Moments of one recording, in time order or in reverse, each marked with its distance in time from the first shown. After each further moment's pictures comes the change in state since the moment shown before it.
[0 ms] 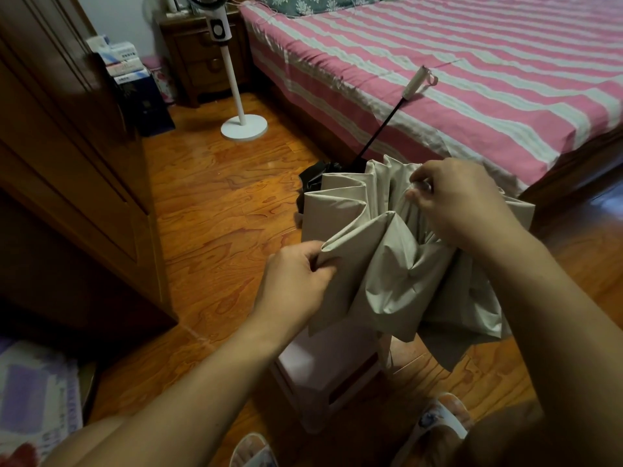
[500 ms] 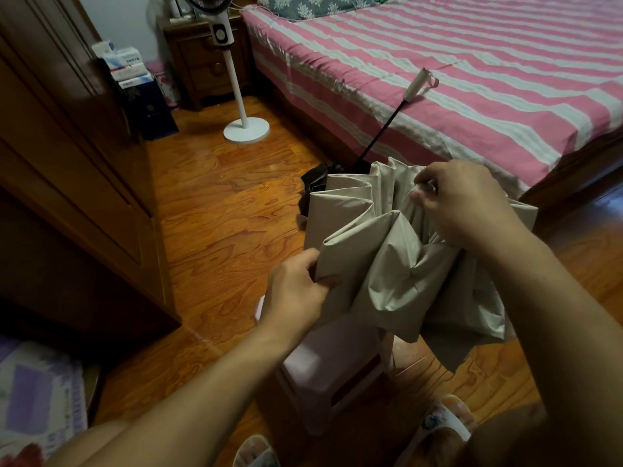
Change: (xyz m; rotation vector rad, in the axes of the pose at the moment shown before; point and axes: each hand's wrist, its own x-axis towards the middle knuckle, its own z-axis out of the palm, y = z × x) left_hand 0.001 -0.031 0.016 0.011 0.022 0.001; right_hand -0.001 0.002 -0.004 0.015 -0.002 0.023
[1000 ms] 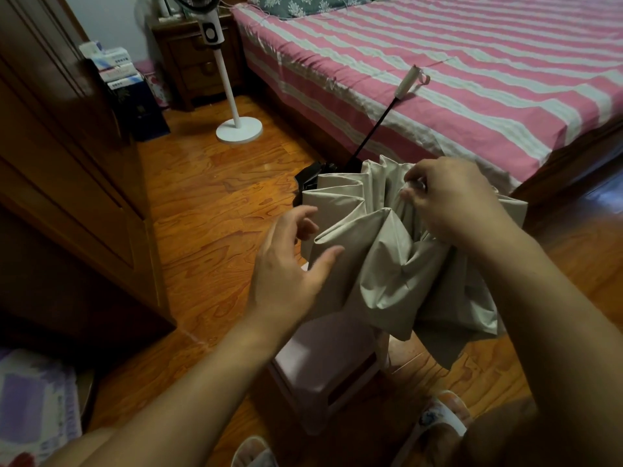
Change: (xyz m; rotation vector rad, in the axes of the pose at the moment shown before) left_hand -0.001 0.043 -0.021 0.078 0.195 0.319; right_hand -0.001 -0.003 -0.001 0.020 -0.004 0.012
